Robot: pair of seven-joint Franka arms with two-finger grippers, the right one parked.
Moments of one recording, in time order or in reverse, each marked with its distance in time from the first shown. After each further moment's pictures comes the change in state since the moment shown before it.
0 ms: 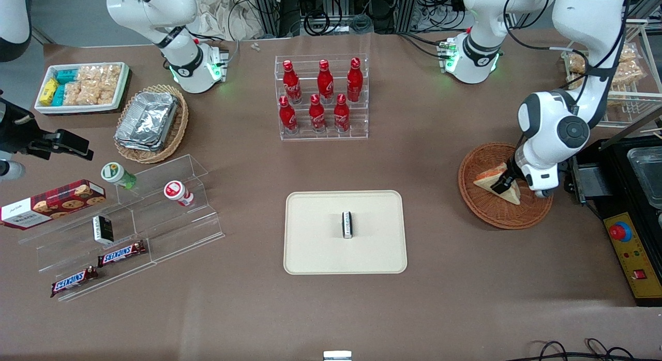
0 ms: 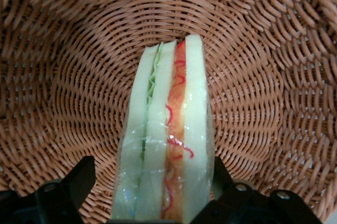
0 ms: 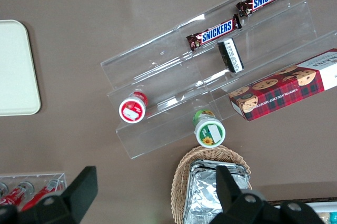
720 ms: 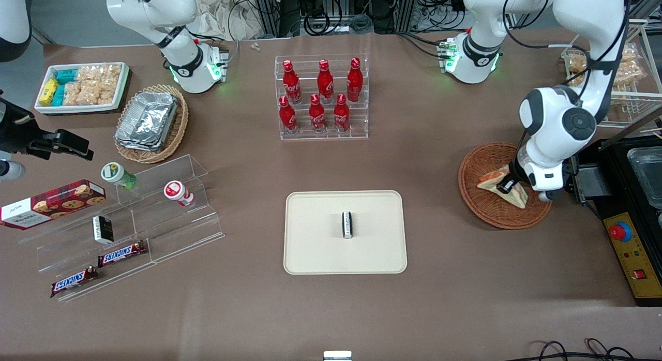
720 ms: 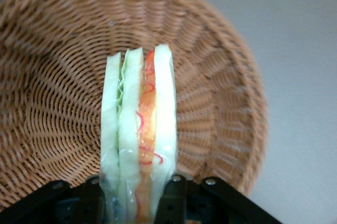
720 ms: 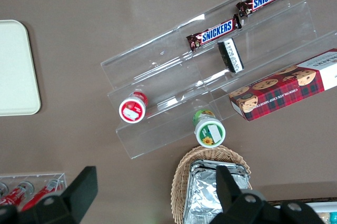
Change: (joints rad) arm -0.012 -0.096 -0.025 0.029 -0.012 -0.013 0.116
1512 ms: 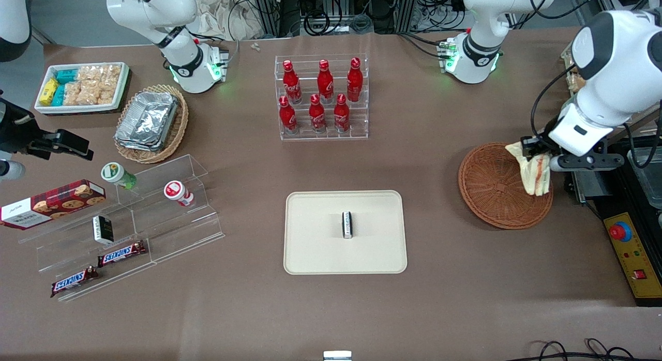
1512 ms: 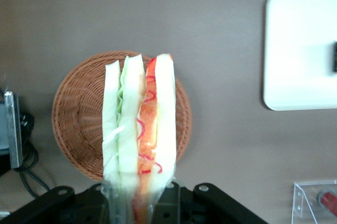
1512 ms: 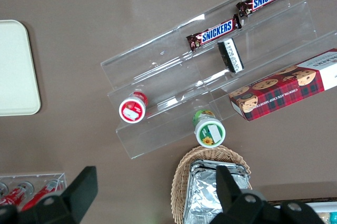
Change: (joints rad) arm -0.002 -0.202 -0.102 0.405 0.001 -0.655 0.731
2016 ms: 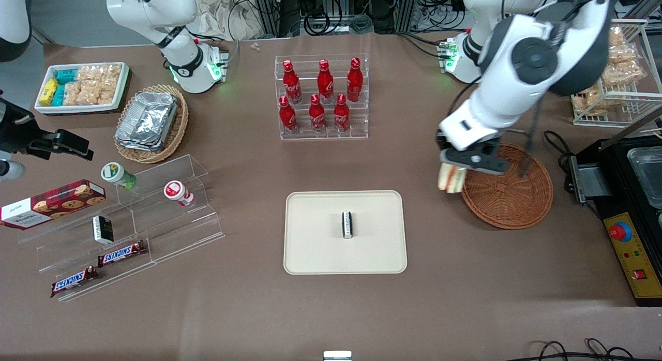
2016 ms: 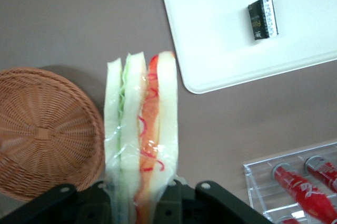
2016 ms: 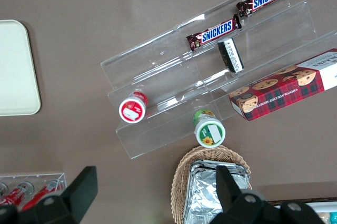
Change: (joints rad) arm -0.010 0.197 -0.344 0.143 0.056 -0.007 -0.216
